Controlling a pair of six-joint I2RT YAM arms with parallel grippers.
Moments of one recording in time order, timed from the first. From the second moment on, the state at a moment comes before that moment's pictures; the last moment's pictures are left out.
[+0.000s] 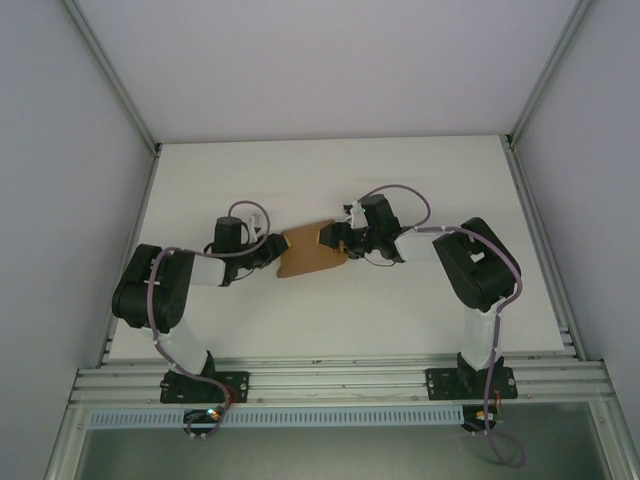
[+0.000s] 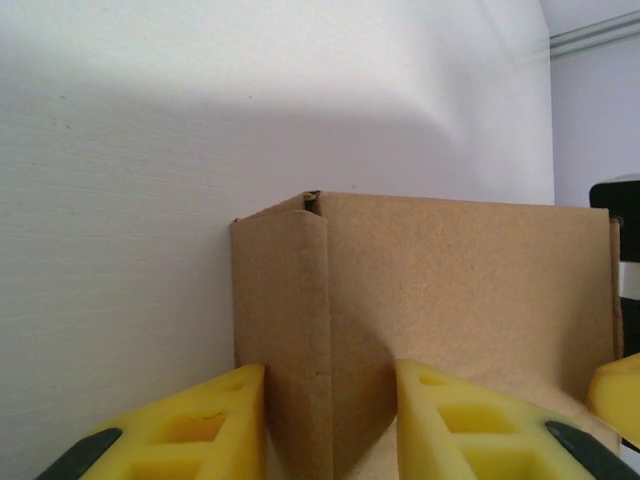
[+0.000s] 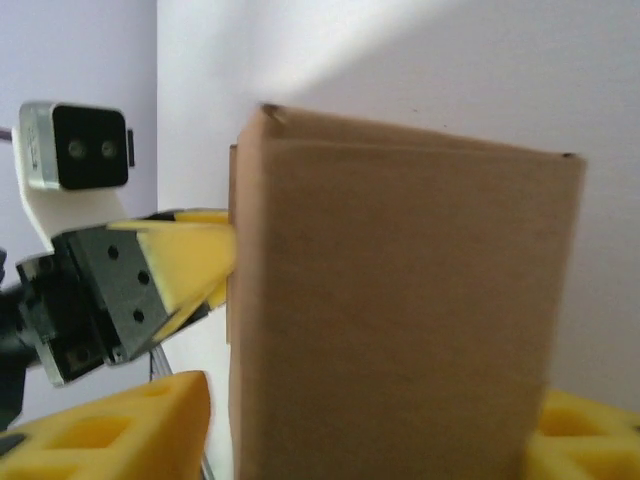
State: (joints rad) left arm -0.27 1.72 0.59 0.46 0.64 -0.81; right arm 0.47 1.93 0.99 0.29 -0.67 0.85
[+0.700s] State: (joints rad) left arm -0.80 1.28 0.80 -0.04 0.16 0.16; right arm 0.35 1.63 0.98 -0.11 -0.66 1.03
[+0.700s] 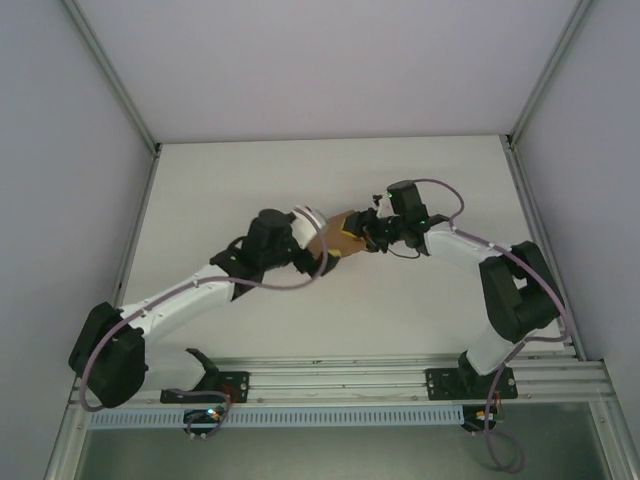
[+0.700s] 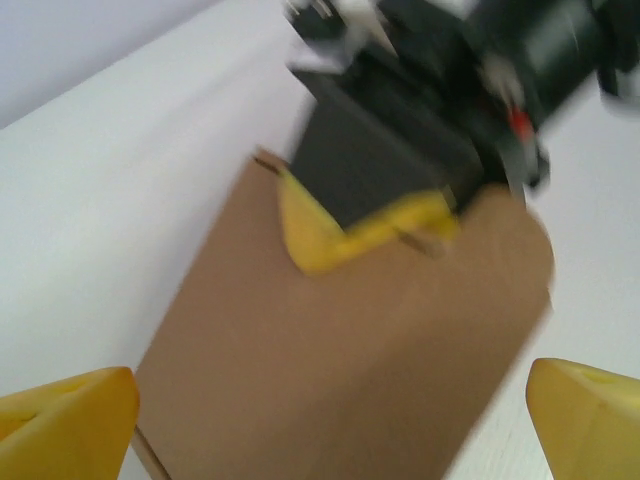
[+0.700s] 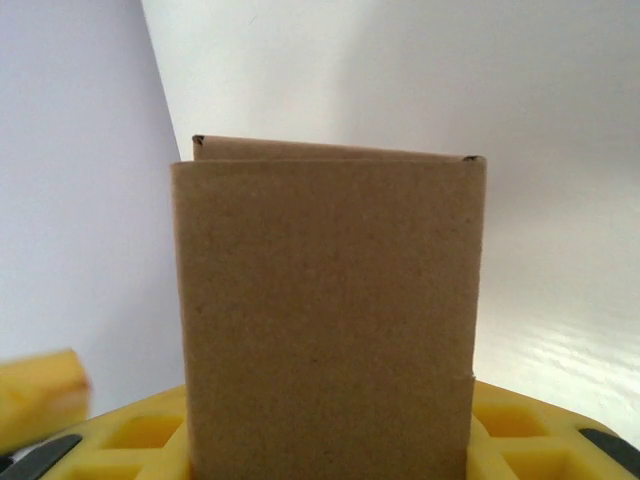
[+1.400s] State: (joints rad) left arm -0.92 1.36 0.79 -0.08 -0.11 0.57; right arm 0.28 1.54 1.03 -0.43 -0.84 1.29
